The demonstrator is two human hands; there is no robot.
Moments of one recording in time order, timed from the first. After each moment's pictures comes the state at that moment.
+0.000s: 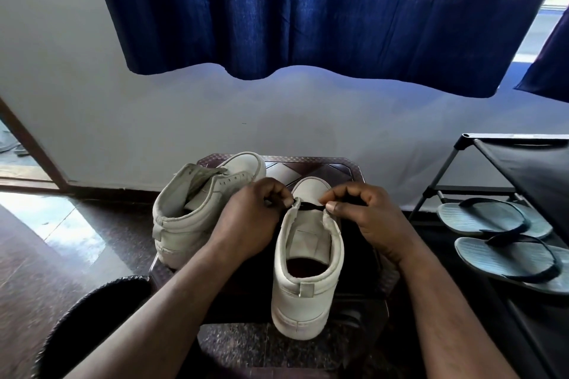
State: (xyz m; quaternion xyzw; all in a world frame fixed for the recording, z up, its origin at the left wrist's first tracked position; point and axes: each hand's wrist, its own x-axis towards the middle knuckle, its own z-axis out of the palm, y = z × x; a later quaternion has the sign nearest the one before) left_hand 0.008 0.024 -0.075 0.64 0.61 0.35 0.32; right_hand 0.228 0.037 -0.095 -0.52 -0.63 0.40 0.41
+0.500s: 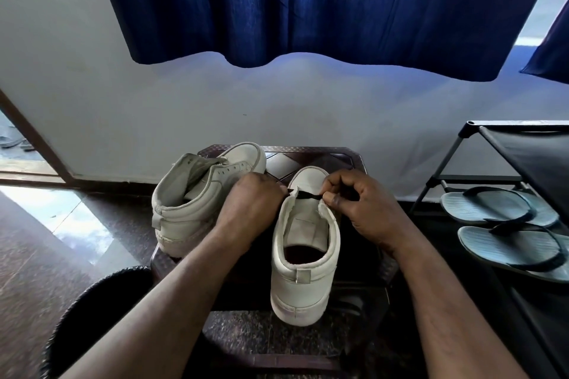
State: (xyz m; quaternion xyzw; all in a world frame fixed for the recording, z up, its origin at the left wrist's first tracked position) left_hand 0.023 0.023 -0.060 0.55 0.67 0.31 0.38; right_hand 0.228 0.041 -0.105 -0.51 -0.68 0.34 0.40
